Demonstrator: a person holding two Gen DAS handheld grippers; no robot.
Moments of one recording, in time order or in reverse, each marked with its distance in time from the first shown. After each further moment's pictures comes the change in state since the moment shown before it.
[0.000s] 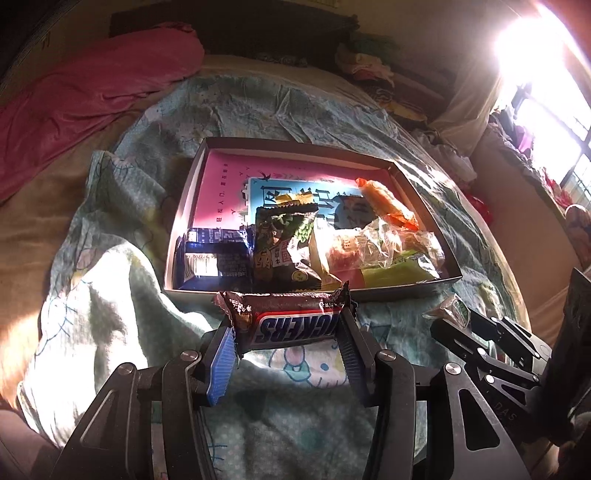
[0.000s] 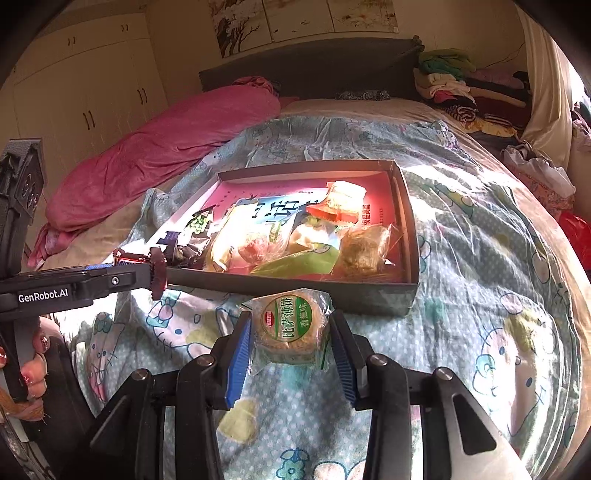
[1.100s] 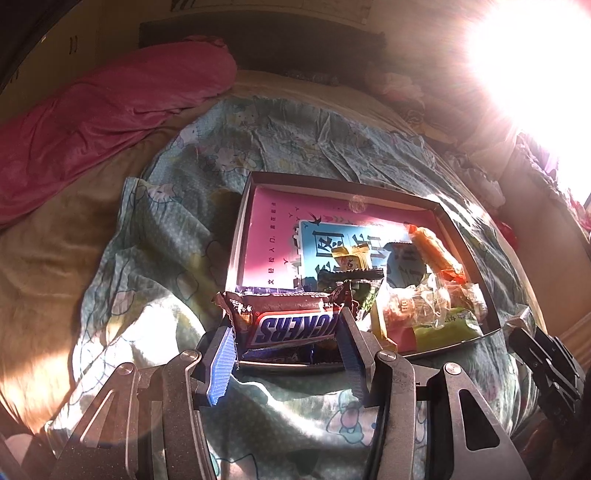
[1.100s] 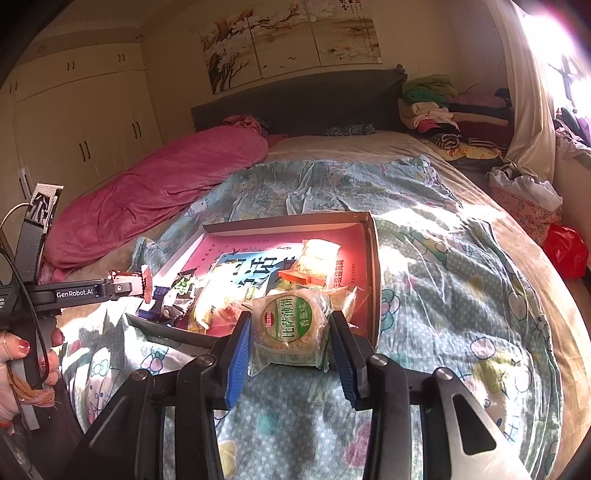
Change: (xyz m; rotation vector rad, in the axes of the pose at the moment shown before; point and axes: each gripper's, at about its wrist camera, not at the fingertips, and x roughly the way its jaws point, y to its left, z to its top) left arm 0.012 0.030 0.035 -0.043 -0.063 0.100; right arm -0.017 -0.021 0.026 0.027 -0.149 -0.029
